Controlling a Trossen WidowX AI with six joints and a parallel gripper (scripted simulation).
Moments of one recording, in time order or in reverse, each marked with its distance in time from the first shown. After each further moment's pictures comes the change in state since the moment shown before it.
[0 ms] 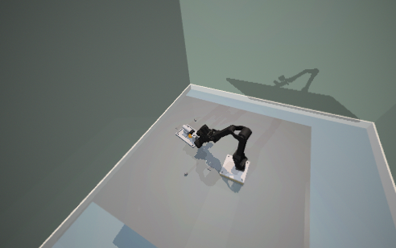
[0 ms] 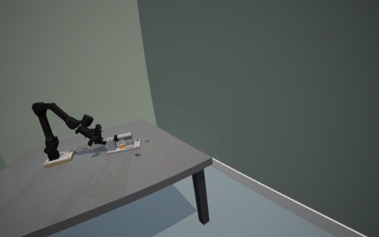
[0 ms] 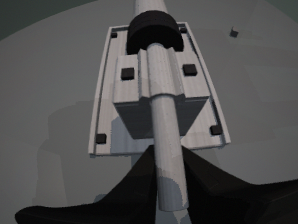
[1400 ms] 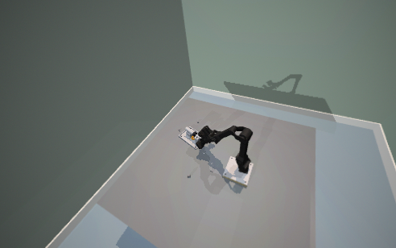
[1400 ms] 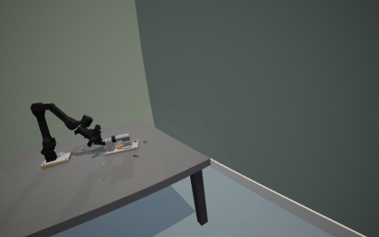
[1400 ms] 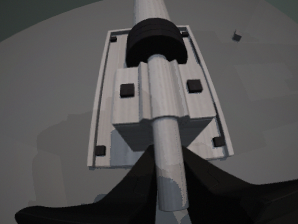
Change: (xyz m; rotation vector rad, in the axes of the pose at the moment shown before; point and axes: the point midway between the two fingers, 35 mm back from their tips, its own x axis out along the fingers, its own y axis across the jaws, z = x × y) arm 0.009 0.000 0.010 0.000 -0.001 0.000
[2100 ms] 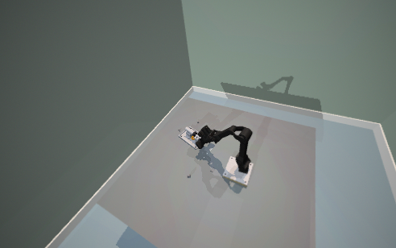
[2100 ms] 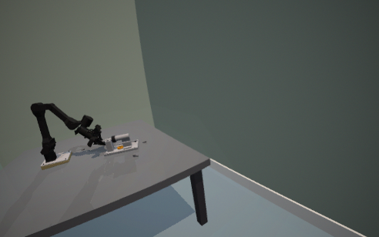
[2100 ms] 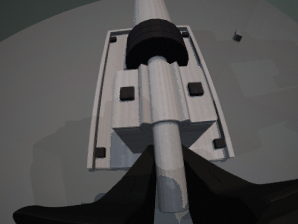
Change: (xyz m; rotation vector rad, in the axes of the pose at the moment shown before) arm 0.002 0.000 0.001 0.000 0.006 0.000
